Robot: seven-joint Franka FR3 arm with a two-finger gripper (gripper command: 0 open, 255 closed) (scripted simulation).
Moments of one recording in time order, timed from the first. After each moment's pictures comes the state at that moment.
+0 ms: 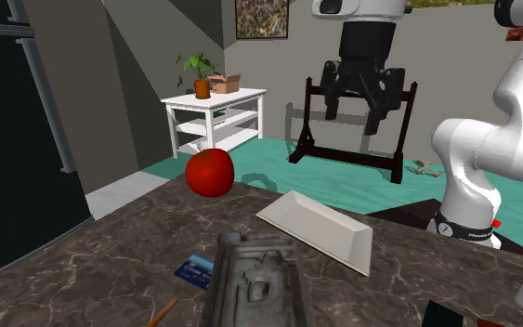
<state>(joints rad) 0.12 -0.52 -0.10 -2.22 -0.10 1.72 -0.12</state>
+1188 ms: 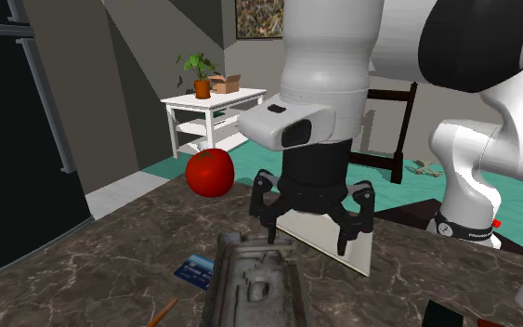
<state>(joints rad) 0.31 0.02 -0.10 -1.98 -0.03 2.00 -0.79</state>
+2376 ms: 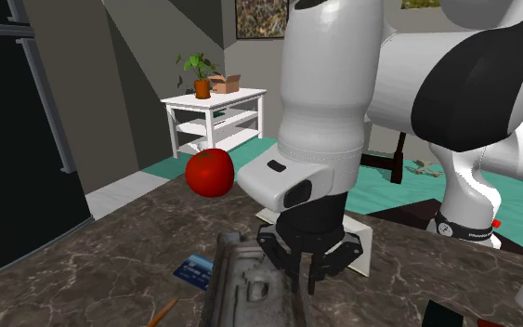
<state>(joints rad) 0.32 0.09 -0.09 -2.03 -0.02 2.11 -0.83</state>
